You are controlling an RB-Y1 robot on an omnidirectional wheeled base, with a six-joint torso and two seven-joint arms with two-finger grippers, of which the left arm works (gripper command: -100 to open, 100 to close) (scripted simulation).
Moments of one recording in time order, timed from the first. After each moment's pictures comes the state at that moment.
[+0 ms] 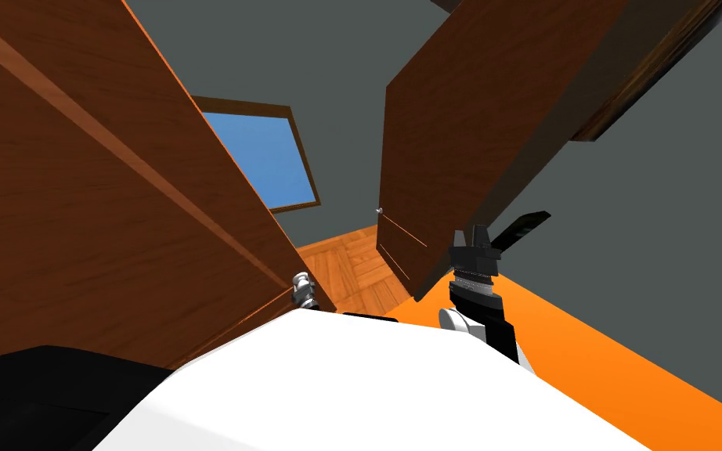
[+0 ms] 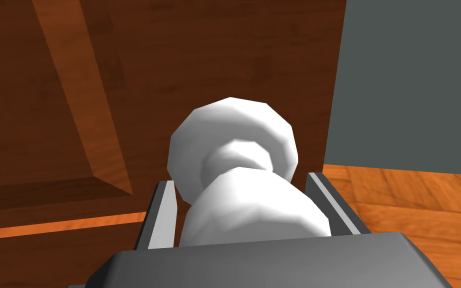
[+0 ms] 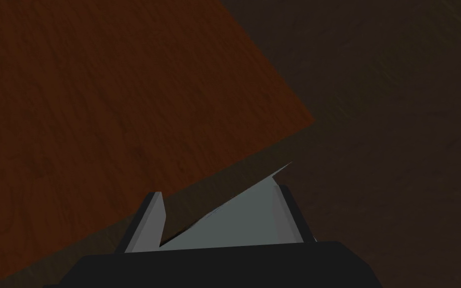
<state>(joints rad) 0.24 0.06 -0.08 -1.04 1.01 -1.02 0.94</state>
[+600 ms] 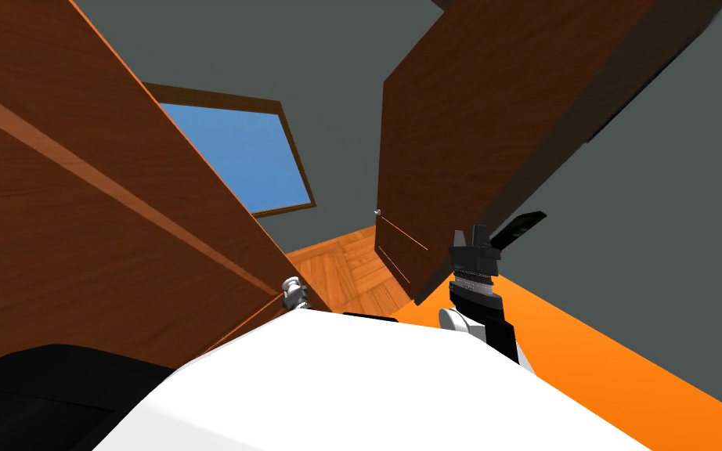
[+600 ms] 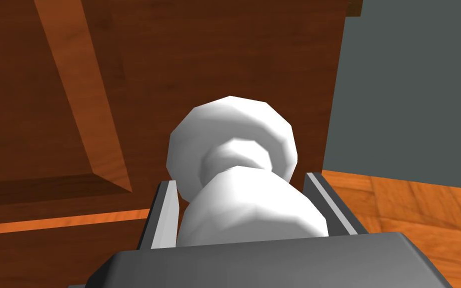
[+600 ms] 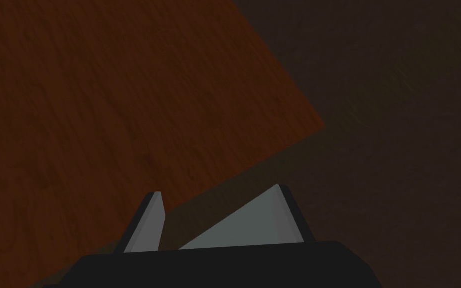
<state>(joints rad) 0.28 0.06 -0.01 -1.06 1.06 -1.03 0.93</state>
